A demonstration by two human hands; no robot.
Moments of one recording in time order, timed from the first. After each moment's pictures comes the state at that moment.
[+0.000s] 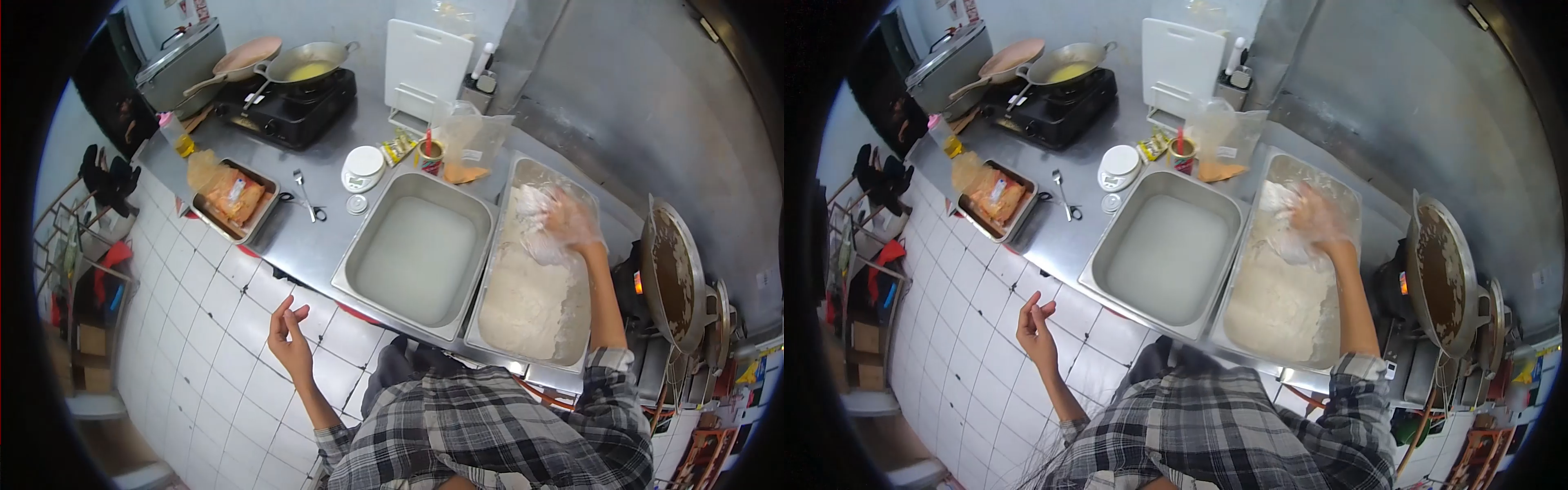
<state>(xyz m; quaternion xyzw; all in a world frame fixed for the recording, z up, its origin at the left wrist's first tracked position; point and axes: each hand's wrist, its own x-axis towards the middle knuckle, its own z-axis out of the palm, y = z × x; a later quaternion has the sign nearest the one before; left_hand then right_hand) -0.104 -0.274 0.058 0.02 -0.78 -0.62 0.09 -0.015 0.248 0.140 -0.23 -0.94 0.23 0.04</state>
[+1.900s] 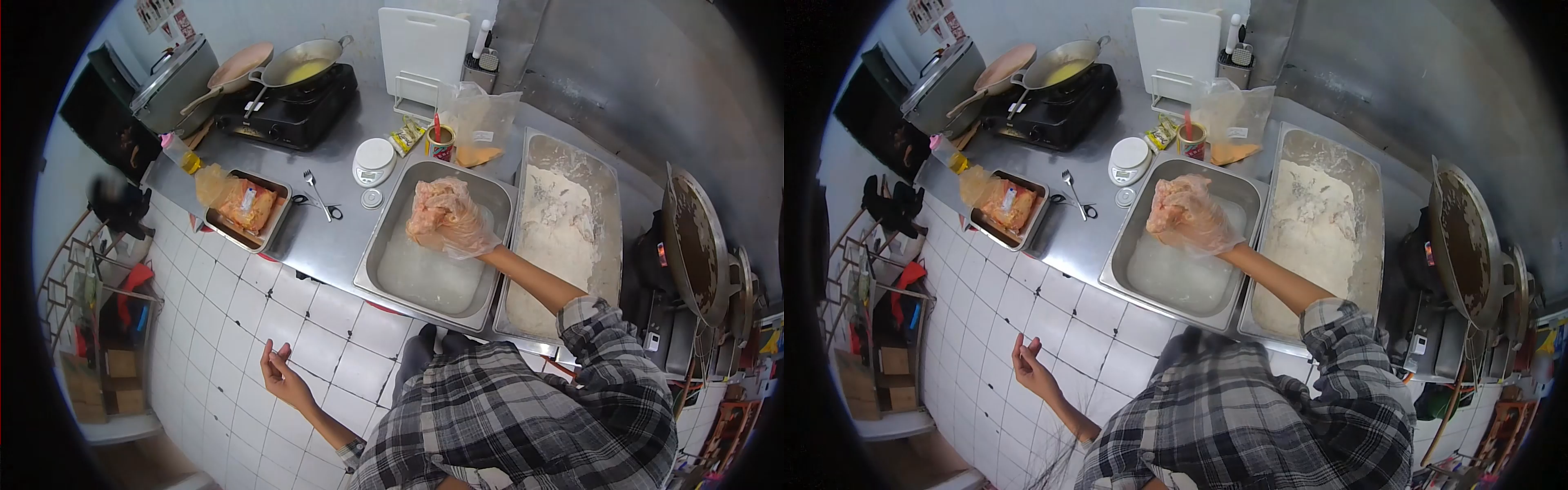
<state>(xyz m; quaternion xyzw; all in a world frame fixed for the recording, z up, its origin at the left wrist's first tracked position) -0.091 -0.353 0.045 0.11 -0.79 -0.58 0.20 -0.134 0.053 0.079 0.17 -0.83 0.35 0.40</state>
